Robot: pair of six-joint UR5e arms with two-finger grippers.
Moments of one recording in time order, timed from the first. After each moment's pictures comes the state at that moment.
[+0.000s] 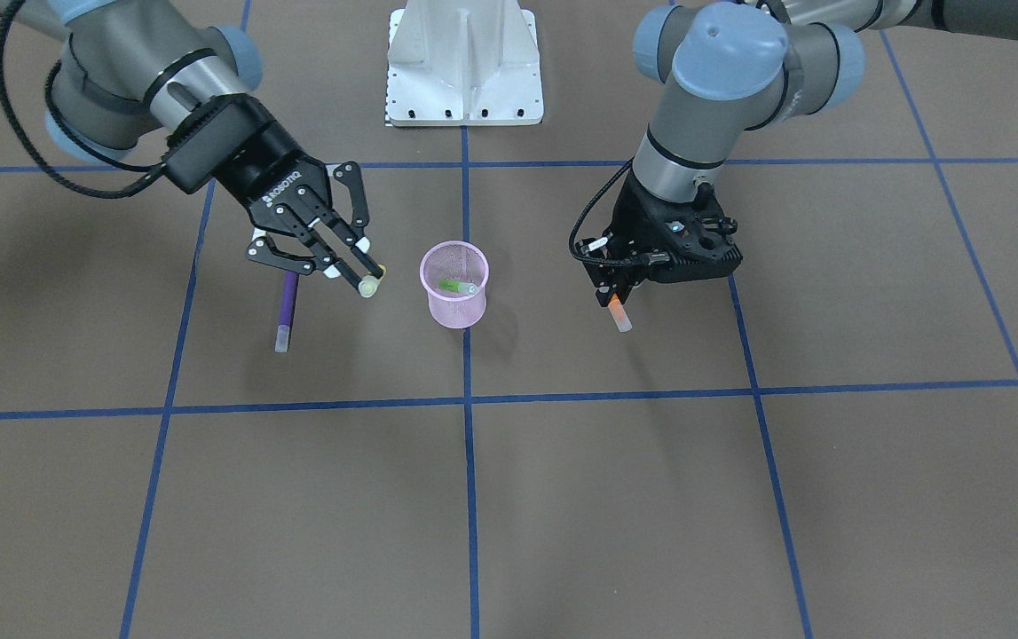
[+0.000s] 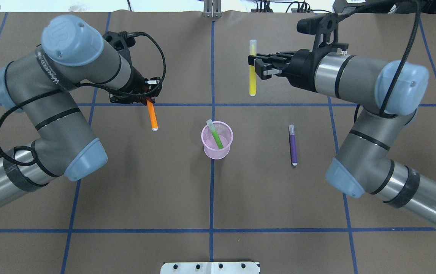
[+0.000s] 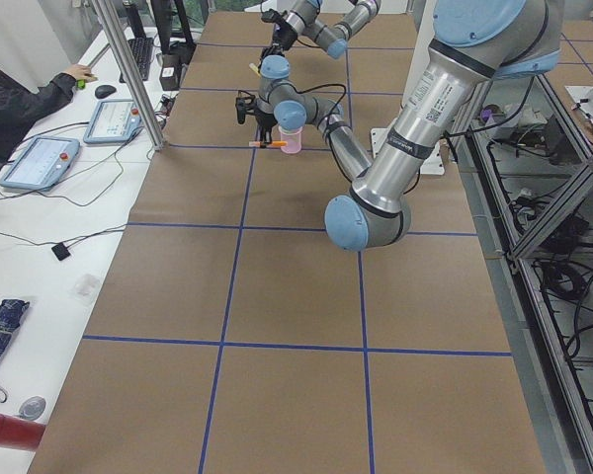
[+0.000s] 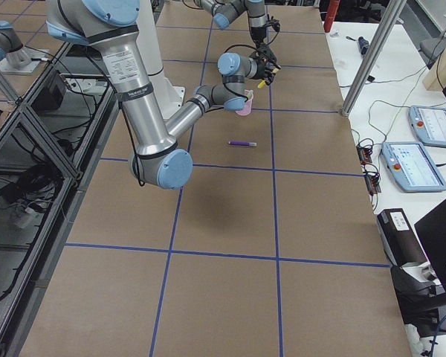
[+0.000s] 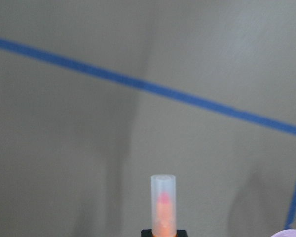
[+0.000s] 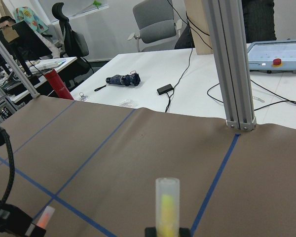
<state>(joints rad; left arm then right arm) -0.76 -2.17 -1.78 -1.69 -1.95 -1.31 0.63 -1.13 1.78 -0.58 1.53 0.90</state>
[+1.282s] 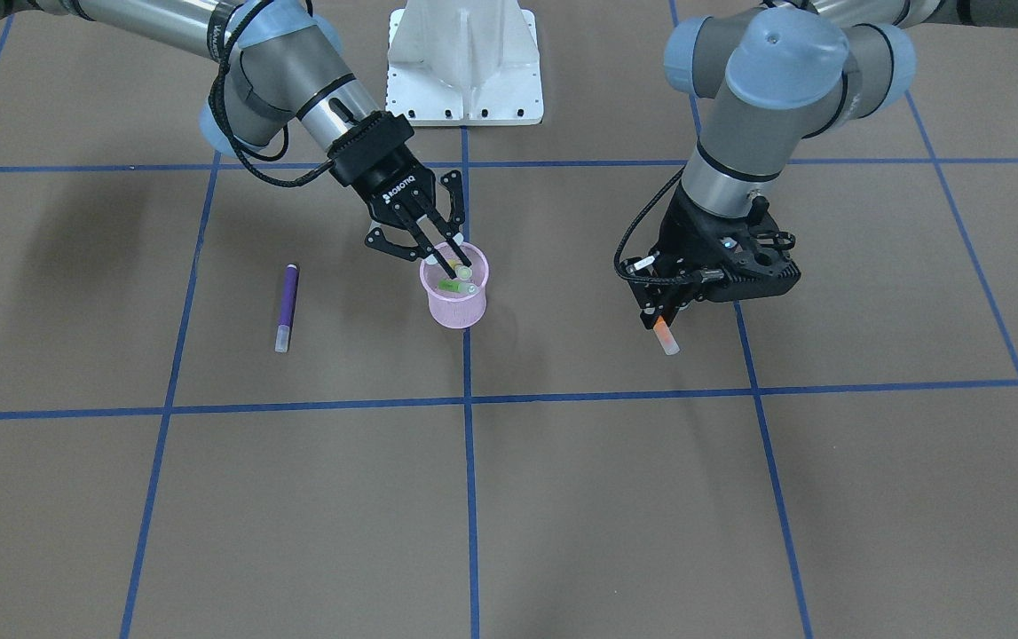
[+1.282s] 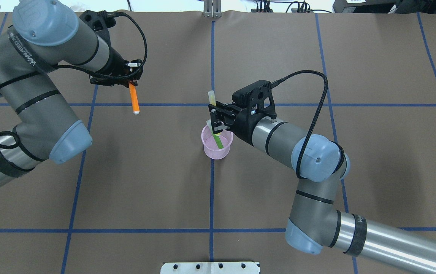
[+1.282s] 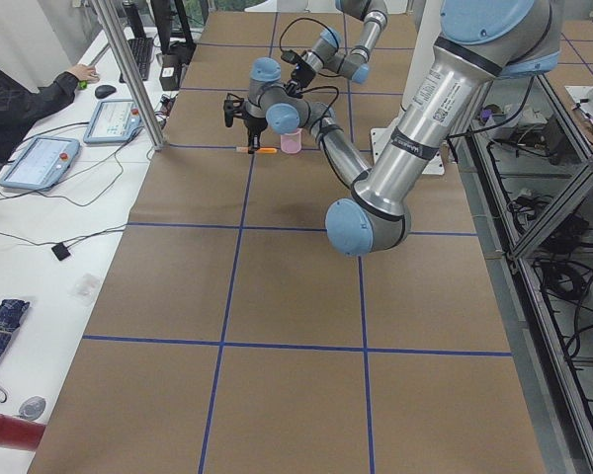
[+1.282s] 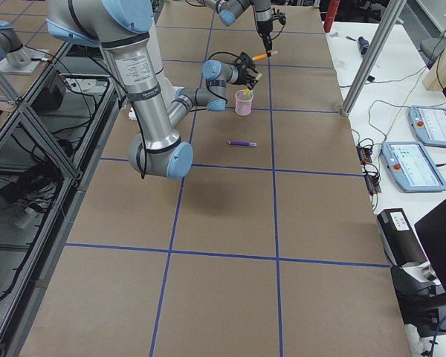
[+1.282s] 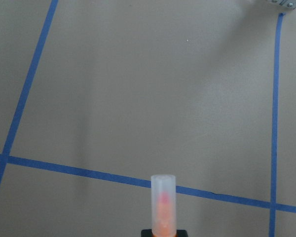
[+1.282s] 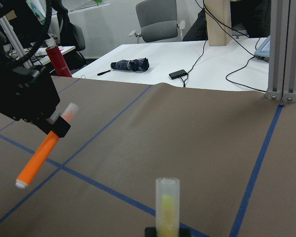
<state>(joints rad) -0.81 -2.14 -1.76 -1.69 -1.95 -1.24 0.42 -1.07 1.66 -0.59 1.33 0.81</state>
